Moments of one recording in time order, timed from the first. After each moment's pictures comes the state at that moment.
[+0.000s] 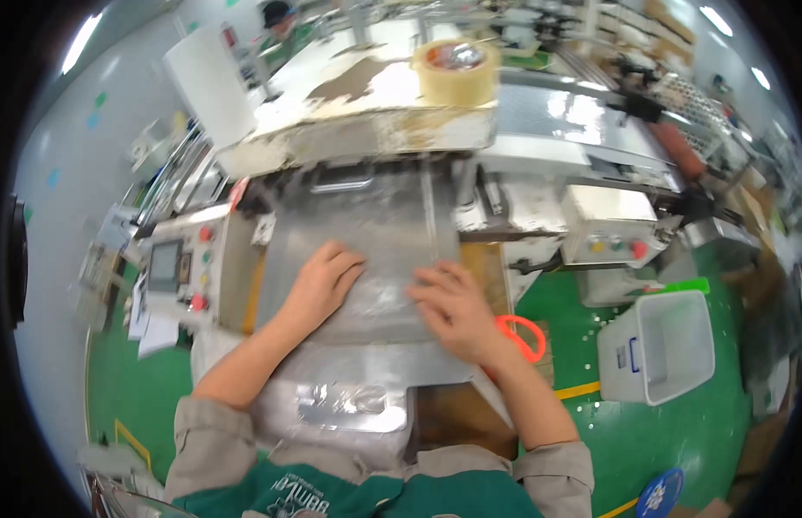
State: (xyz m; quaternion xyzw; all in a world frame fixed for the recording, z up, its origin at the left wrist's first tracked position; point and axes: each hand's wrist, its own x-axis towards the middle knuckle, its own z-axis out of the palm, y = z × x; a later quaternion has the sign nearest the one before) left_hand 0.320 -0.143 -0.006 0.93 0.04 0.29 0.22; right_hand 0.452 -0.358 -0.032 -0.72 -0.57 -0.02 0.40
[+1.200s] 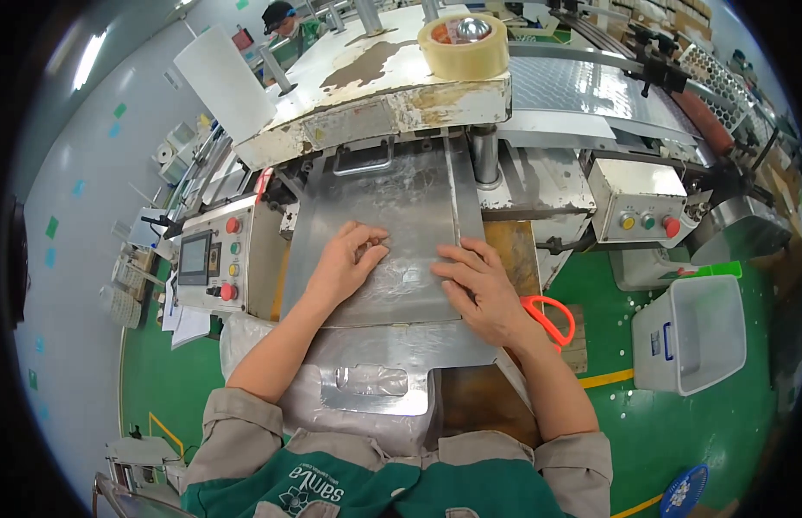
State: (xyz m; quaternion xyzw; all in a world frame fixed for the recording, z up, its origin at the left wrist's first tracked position) left_hand 0.317 -0.143 -0.006 0.90 0.14 0.23 0.33; right_hand 0.445 -0.358 -0.034 -0.70 -0.55 0.09 0.45
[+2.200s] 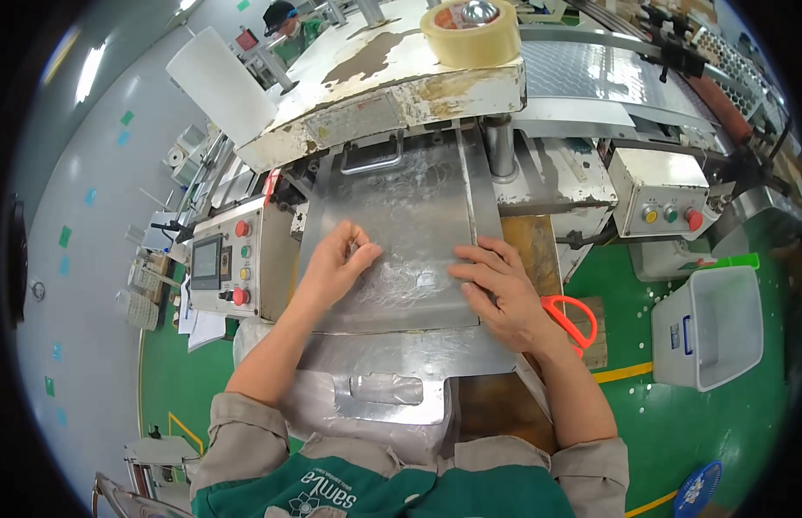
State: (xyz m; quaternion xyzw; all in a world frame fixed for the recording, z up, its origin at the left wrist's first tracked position) left_hand 0.304 -0.124 0.010 0.87 0.20 0.14 0.43; right_hand 0.451 -0.356 -0.040 -0.68 -0.55 0.09 0.48
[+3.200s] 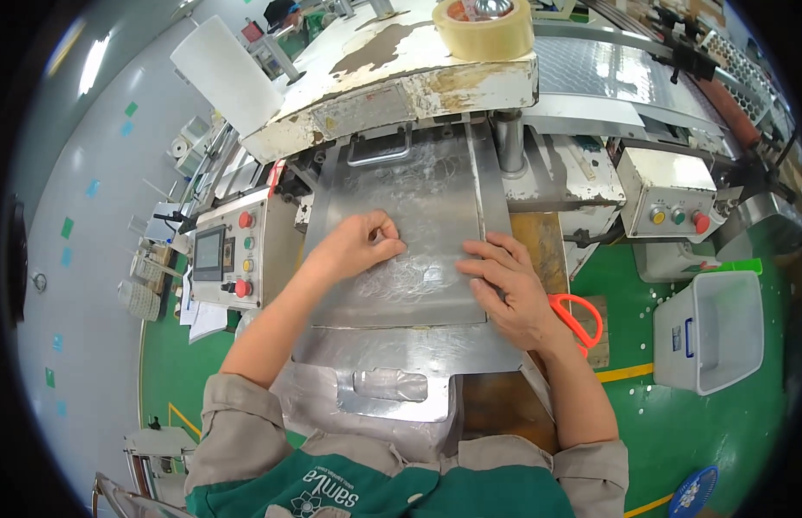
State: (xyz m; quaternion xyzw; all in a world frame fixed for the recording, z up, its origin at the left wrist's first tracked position) left_hand 0.330 -0.112 0.018 0.93 0.18 0.02 0.33; right_hand 0.450 -0.356 -0.037 -0.68 -0.54 0.09 0.48
